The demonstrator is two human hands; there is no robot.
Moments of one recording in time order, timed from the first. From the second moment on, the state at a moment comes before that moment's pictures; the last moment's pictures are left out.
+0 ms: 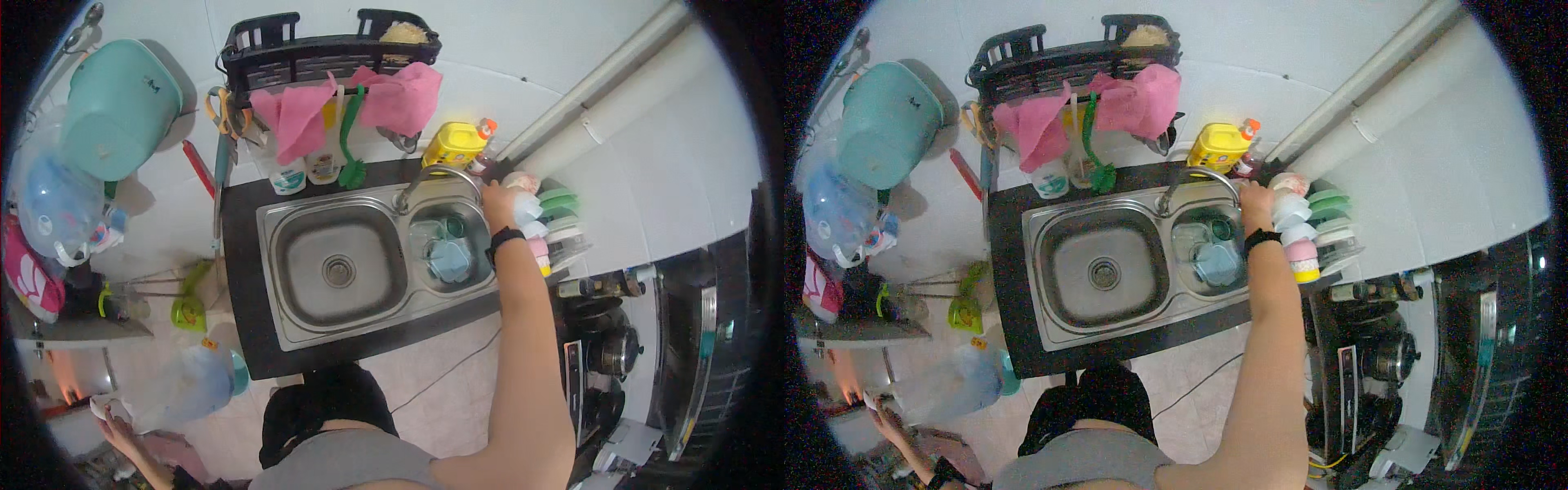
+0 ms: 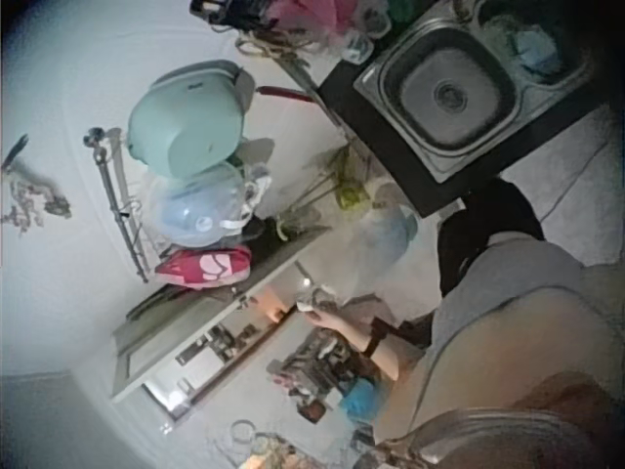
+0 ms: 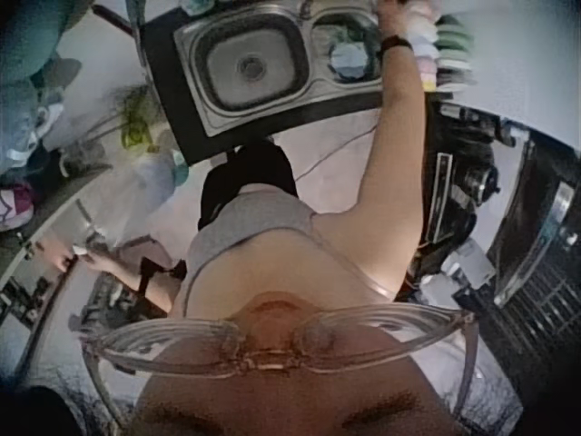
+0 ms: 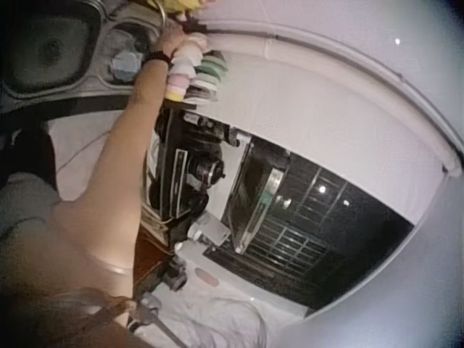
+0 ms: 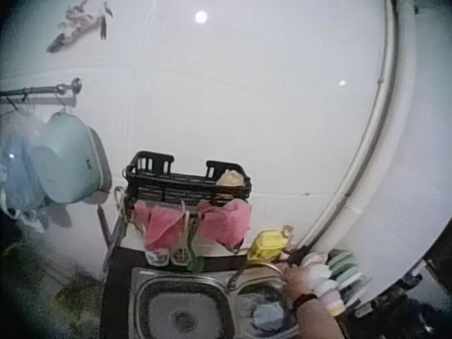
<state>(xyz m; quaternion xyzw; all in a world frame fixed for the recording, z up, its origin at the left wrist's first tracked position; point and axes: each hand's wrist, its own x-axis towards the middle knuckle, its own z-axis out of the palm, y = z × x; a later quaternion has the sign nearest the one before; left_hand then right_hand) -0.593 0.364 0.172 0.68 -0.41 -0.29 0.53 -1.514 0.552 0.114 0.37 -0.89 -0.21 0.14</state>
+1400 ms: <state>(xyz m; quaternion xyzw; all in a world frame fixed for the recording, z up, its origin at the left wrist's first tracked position) -0.661 0.471 0.198 0.73 -0.33 -0.24 0.55 -1.456 0.393 0.000 0.56 -0.71 0.03 -0.43</state>
